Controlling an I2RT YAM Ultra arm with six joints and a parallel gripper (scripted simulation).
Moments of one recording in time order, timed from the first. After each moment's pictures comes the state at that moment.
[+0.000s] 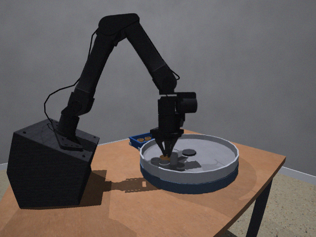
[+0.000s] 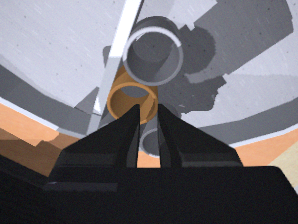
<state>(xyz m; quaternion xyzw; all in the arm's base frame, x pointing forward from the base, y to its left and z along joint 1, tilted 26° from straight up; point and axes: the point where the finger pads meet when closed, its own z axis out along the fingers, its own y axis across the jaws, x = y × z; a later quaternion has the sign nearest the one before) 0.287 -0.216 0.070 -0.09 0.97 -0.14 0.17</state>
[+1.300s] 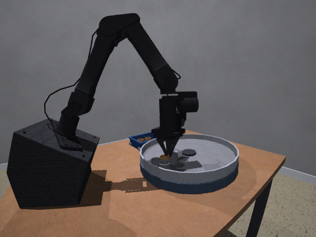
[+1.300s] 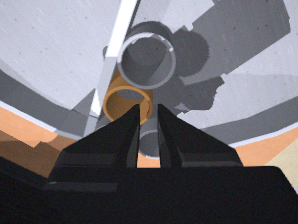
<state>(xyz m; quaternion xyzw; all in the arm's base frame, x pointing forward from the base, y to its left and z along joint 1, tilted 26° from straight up) 0.290 -0.219 0.074 -0.09 0.97 -0.14 0.17</state>
